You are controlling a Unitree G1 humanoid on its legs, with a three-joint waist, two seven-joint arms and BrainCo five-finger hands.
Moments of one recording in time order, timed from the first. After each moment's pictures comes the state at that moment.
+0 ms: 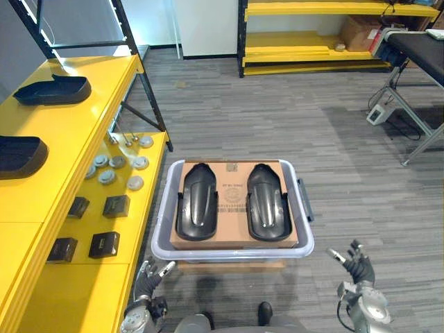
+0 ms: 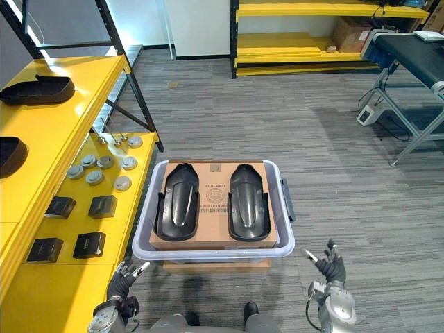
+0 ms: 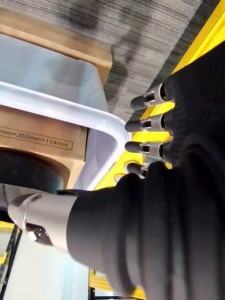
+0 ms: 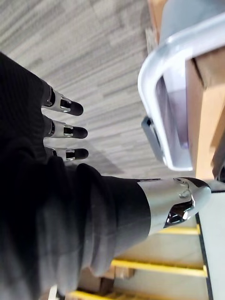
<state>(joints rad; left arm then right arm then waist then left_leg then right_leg) 0.24 0.08 0.16 0.56 -0.22 -0.16 0.02 0.19 -0.15 -0.33 0.34 0.19 -0.11 -0.05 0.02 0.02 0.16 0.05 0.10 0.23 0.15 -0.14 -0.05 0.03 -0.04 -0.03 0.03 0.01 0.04</state>
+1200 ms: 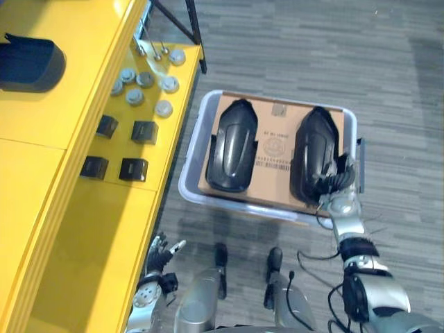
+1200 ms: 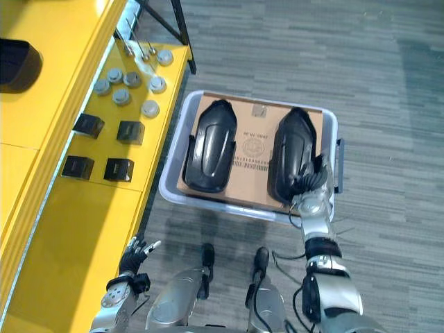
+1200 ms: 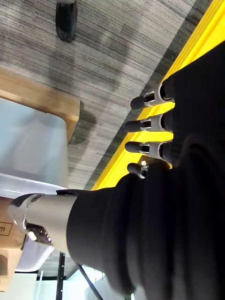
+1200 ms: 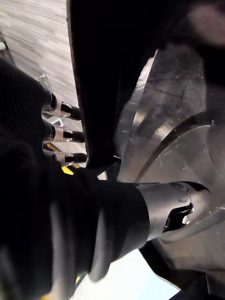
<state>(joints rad) 0.11 0.09 0.02 0.53 -0.26 -0.18 0.10 -0.64 -0.30 -0.23 0.81 -0.39 0.07 -0.39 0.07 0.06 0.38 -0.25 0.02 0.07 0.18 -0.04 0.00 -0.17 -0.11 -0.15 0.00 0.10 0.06</state>
